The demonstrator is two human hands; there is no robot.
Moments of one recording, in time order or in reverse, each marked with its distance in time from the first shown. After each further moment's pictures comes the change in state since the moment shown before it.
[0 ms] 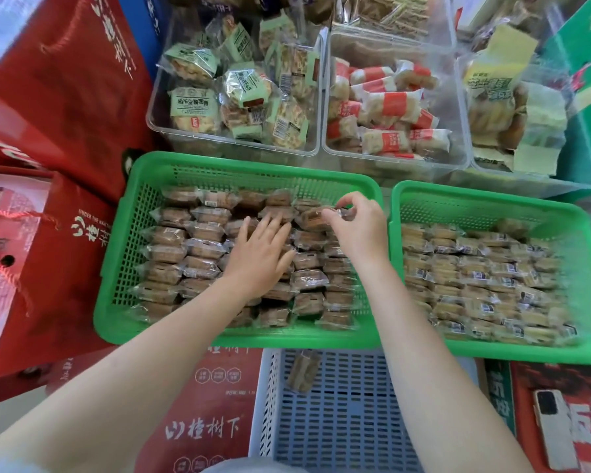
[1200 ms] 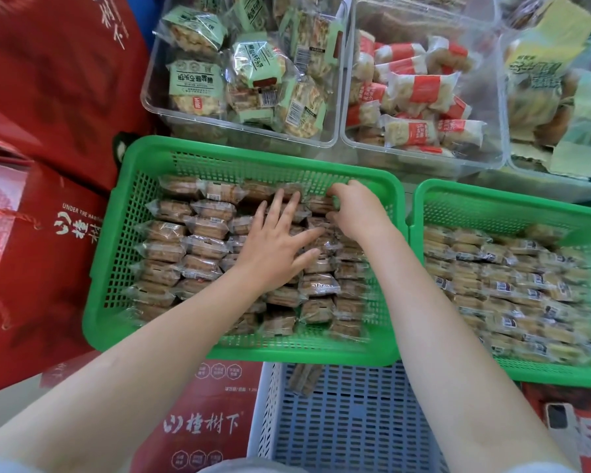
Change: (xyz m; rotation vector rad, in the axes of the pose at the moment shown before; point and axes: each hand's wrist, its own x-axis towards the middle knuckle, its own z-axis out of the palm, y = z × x) left_hand 0.027 -0.003 0.006 0.029 0.080 0.097; right_hand 0.066 -0.002 0.035 -0.554 -0.372 -0.234
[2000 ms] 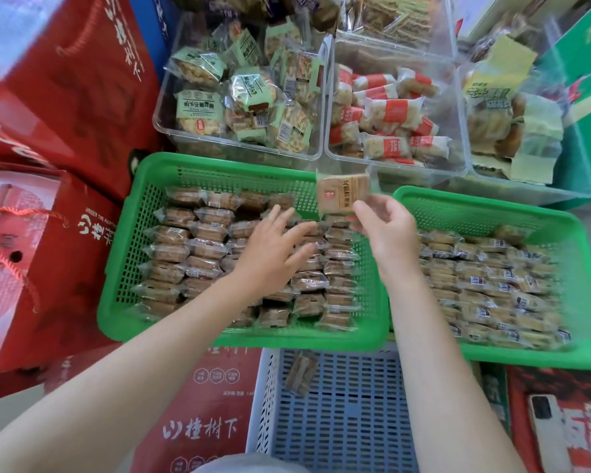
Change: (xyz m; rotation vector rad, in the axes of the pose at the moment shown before) left_hand -0.037 0.025 -0.048 -0.462 0.010 -0.064; right_hand -0.110 0.003 -0.042 1.136 0.360 0.227
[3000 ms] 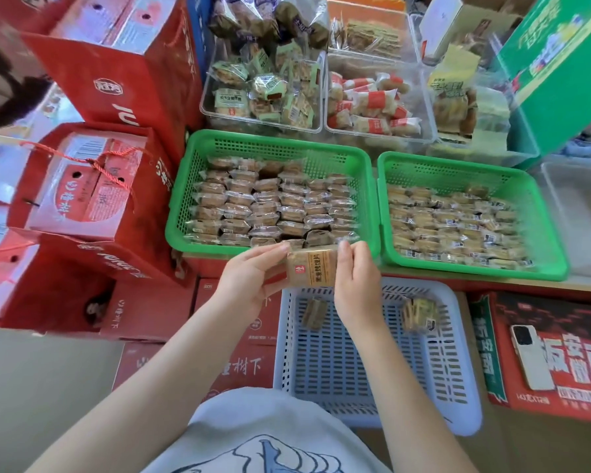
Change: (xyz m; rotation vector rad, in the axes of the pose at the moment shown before) left_hand -0.231 0.049 0.006 -1.494 0.213 -0.528; right_hand -0.256 0.034 0.011 -0.299 0.083 -0.291
